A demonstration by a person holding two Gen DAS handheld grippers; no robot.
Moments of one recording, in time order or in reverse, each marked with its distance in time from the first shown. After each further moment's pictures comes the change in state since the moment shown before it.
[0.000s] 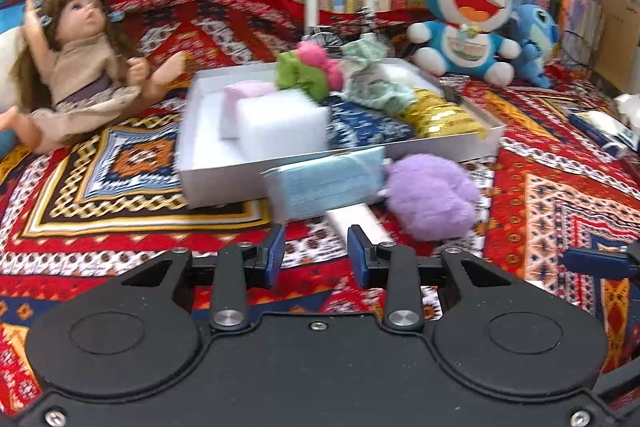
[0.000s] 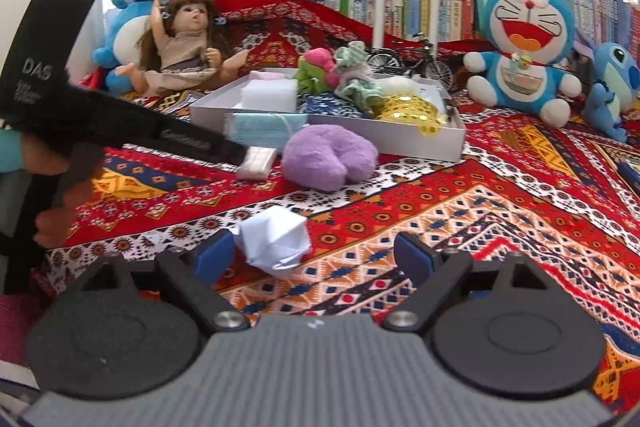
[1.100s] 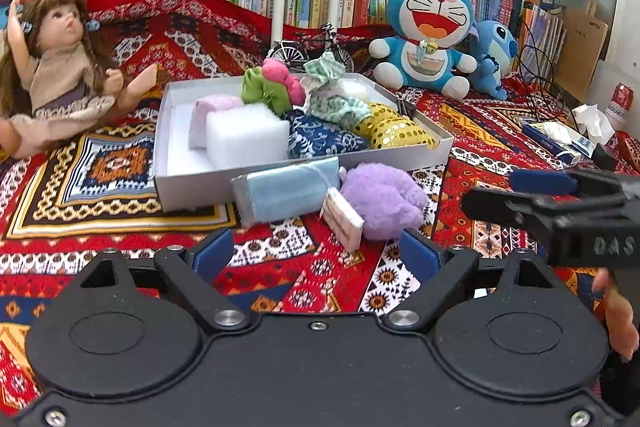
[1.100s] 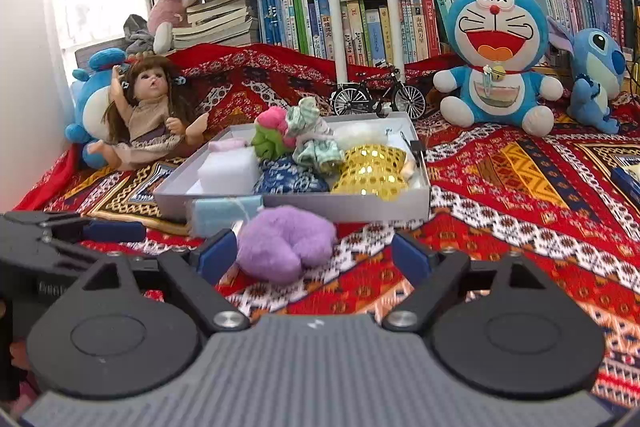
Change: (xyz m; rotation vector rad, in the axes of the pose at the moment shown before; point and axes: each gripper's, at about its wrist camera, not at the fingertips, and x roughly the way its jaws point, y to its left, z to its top) left arm -0.030 0.002 -0.002 0.005 -0.034 -0.139; right arm 0.006 -0.042 0.044 0.146 -0.057 0.020
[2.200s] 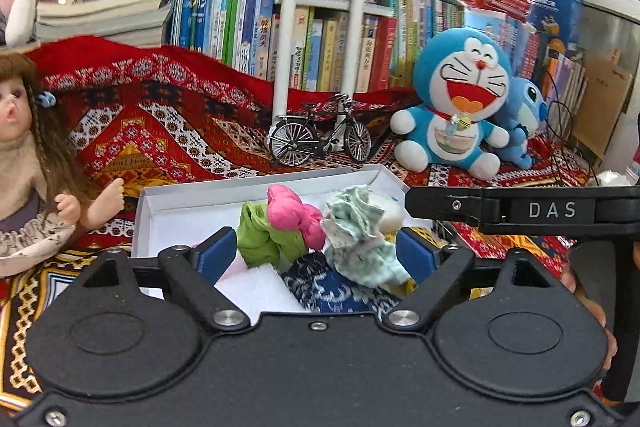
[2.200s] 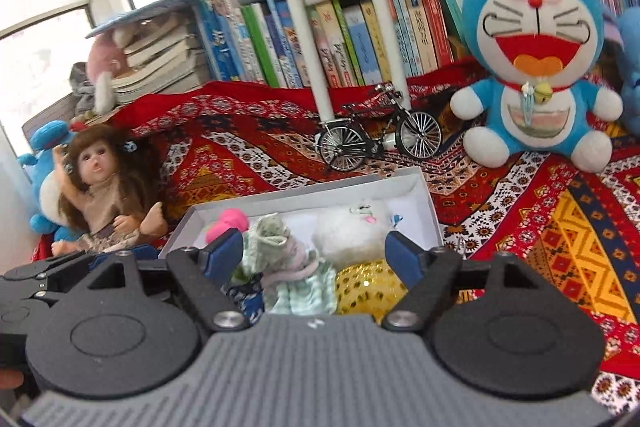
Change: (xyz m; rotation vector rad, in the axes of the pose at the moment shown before) left arm 0.084 0.022 0.125 -0.006 -0.080 -0.014; right arm 0.121 -0.038 0.119 0.148 0.058 0.037
